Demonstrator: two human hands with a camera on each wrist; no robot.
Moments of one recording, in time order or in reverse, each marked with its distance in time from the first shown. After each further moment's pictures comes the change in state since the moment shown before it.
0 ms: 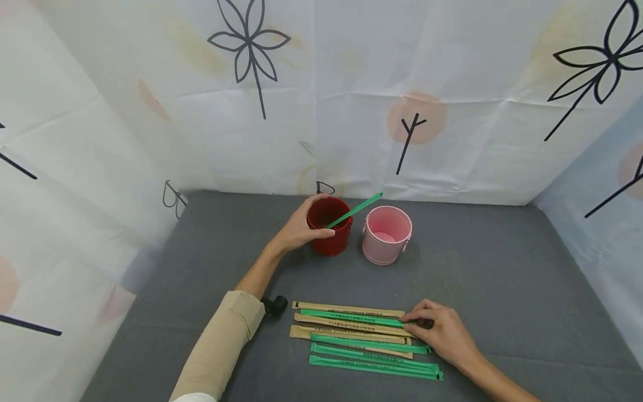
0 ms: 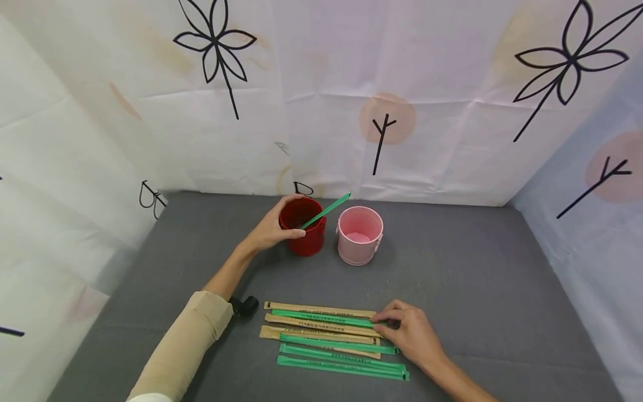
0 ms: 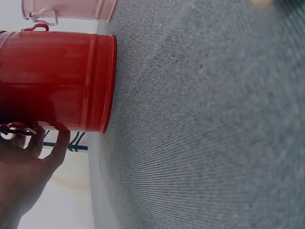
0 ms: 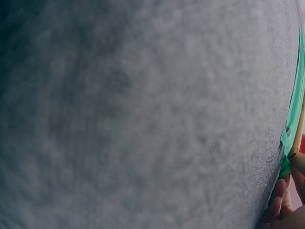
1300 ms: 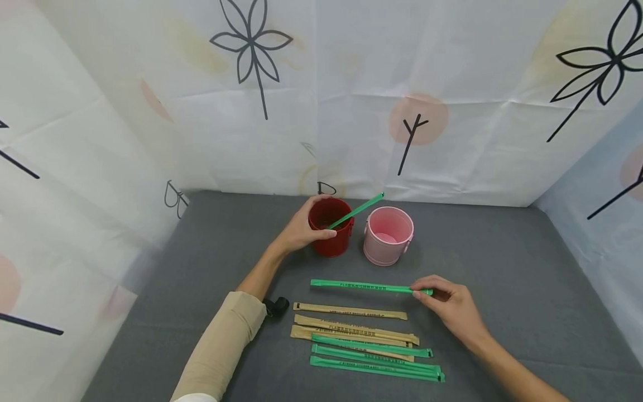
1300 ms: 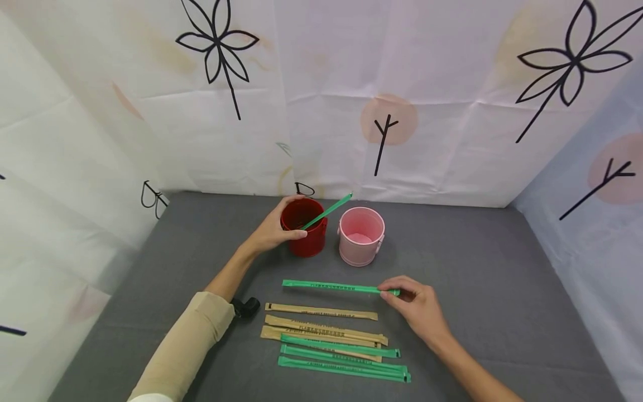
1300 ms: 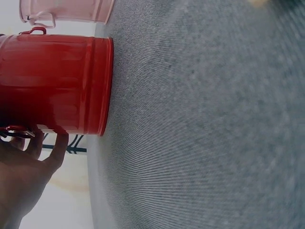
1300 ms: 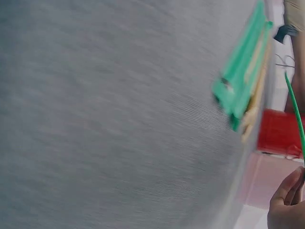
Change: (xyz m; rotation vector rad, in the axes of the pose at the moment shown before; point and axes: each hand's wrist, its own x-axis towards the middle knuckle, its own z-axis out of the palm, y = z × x) left_hand -0.010 0.037 0.001 -0.061 -0.015 0.014; right_hand 0.026 -0.019 -0.033 0.292 0.152 -0.042
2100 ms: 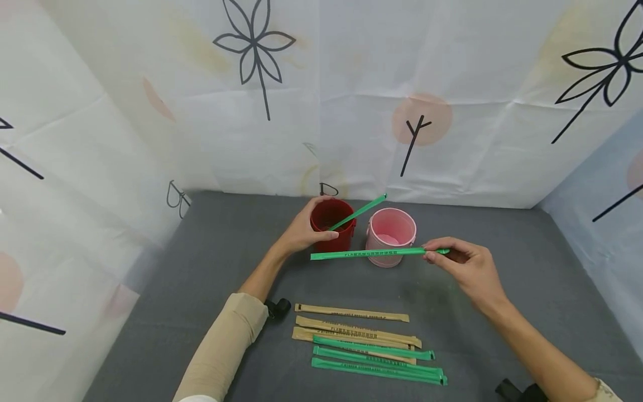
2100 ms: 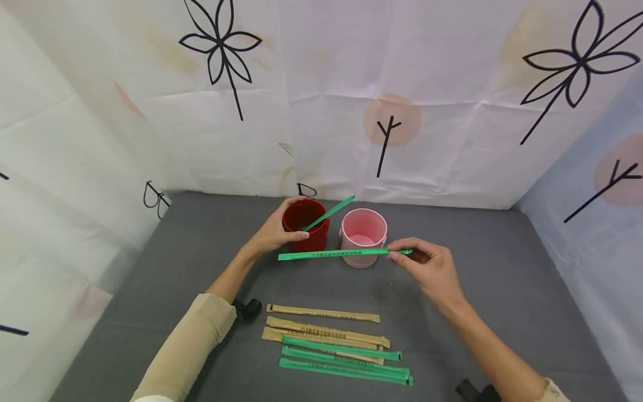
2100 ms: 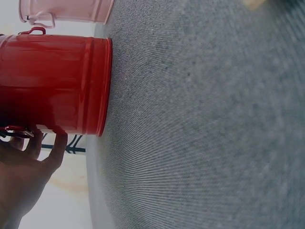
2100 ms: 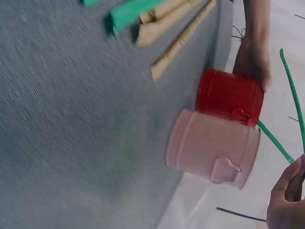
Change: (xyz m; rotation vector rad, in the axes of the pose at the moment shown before) left_hand 0.007 -0.037 0.000 0.023 0.023 0.010; right_hand 0.050 -0.044 -0.035 0.233 0.017 -0.120
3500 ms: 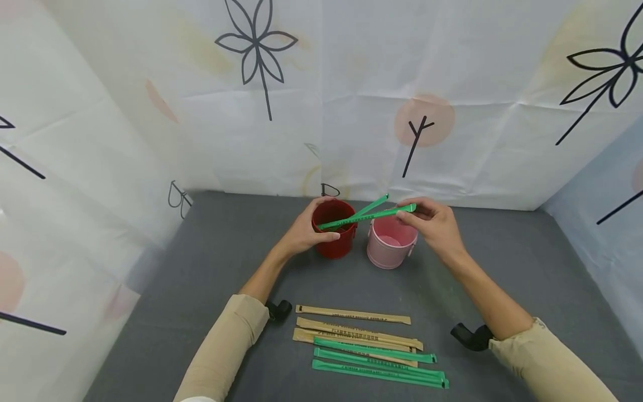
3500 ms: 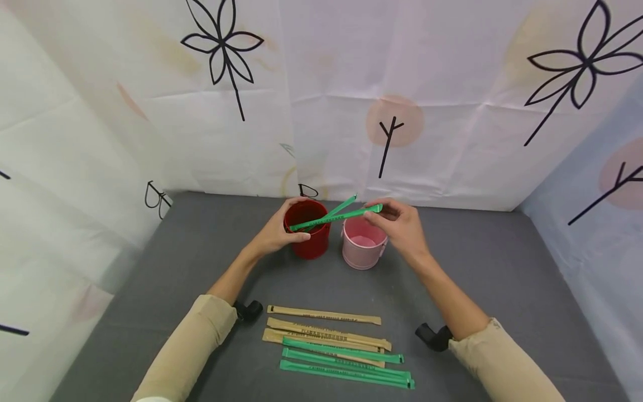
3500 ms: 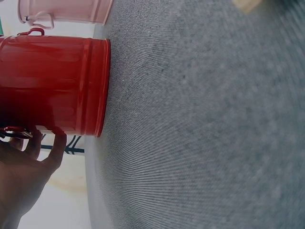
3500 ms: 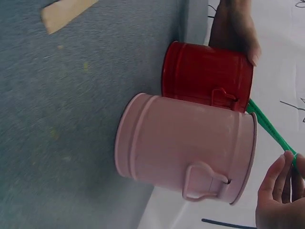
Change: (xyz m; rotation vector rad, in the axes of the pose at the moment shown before) left_hand 0.000 -0.001 -0.001 0.040 0.020 -0.030; right_hand 0.080 0.011 0.029 0.032 0.005 0.083
